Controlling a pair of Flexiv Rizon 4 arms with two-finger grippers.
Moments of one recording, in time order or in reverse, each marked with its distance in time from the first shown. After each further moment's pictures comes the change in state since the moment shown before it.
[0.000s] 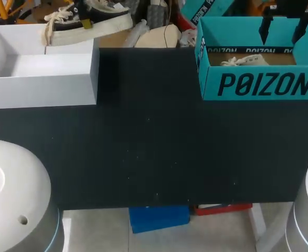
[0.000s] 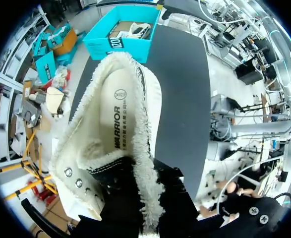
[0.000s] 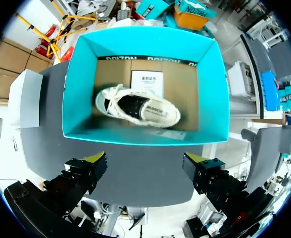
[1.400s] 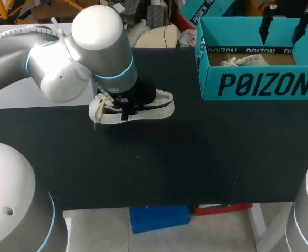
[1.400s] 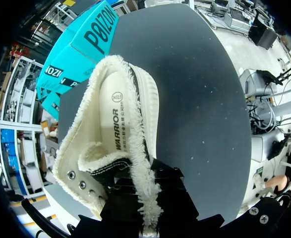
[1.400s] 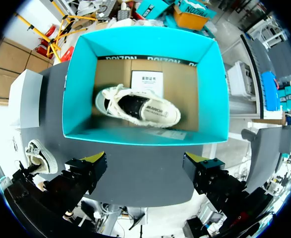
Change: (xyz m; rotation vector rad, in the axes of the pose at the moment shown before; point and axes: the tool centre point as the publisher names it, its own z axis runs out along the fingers) left arm 0.107 -0.073 0.227 0.039 -0.376 0.282; right arm 0.000 0.000 0.000 0.000 0.000 0.000
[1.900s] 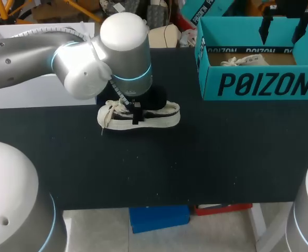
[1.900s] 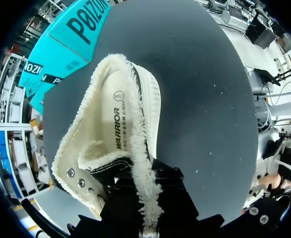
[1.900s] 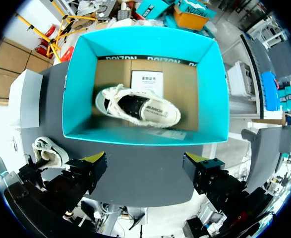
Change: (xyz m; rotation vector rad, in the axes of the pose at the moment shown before) left arm 0.000 -0.011 0.049 -0.071 0.095 -0.008; right arm 0.000 0.000 0.000 0.000 0.000 0.000
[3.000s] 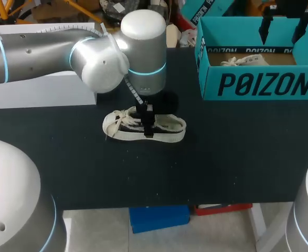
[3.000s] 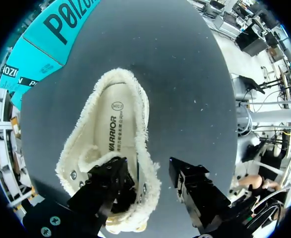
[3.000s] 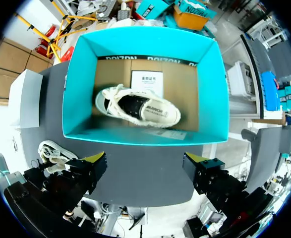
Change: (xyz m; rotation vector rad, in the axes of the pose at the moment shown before) left arm 0.034 -0.031 -0.002 0.007 0.228 -0.015; right arm 0.000 0.000 0.000 0.000 0.000 0.000
